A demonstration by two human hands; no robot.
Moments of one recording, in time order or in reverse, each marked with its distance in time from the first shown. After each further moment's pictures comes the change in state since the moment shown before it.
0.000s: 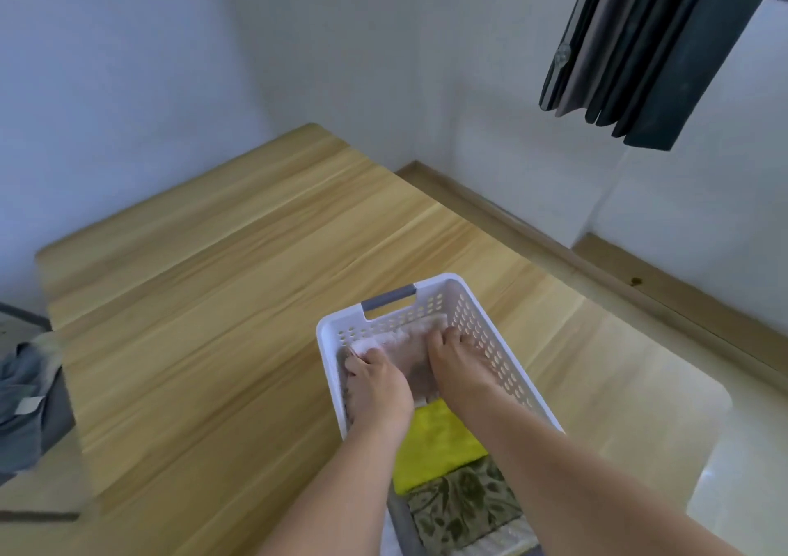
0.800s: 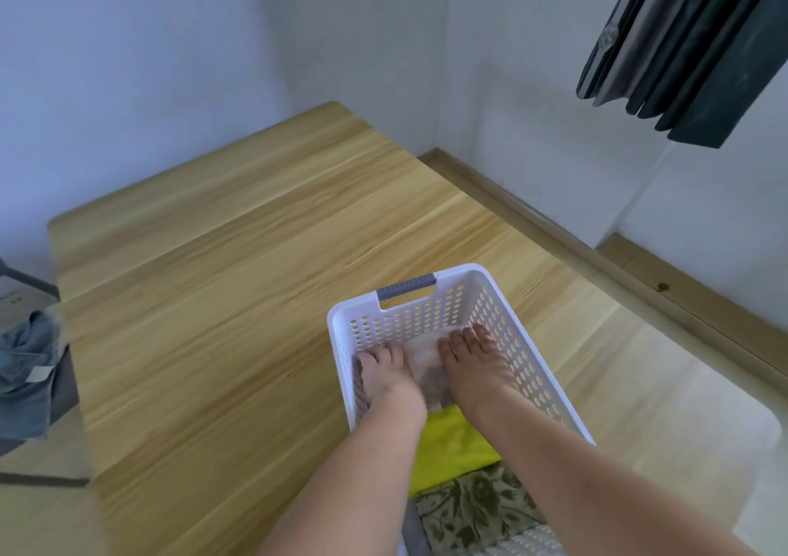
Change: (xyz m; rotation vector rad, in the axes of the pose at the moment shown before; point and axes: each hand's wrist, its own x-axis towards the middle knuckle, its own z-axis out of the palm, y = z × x) left_hand 0.049 -0.004 0.025 0.839 -0.139 0.238; right_hand 0.030 0.005 0.035 -0.349 -0.206 -0.148
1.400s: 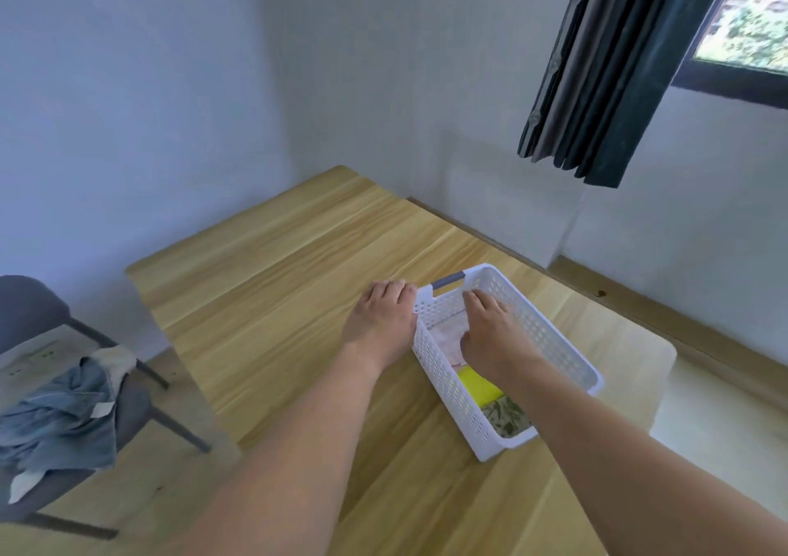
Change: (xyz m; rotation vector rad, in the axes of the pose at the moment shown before) left_hand -0.187 -0.195 -0.011 -0.397 0.823 0.347; right_hand -0.197 -0.104 -0.142 0.630 0.509 0.250
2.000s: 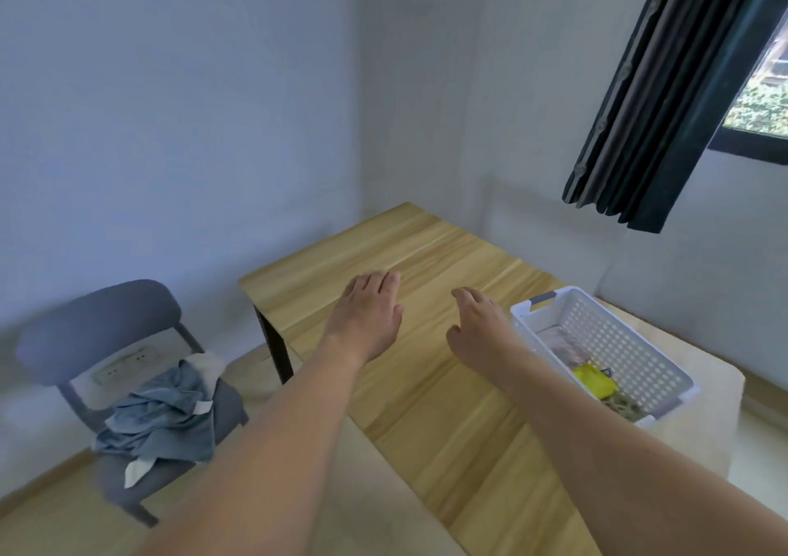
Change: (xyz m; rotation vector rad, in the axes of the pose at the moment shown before) left_hand -0.168 -0.202 -0.108 -0.066 0.122 -0.078; right_hand -0.057 -0.272 -0.010 0.114 0.029 -0.027
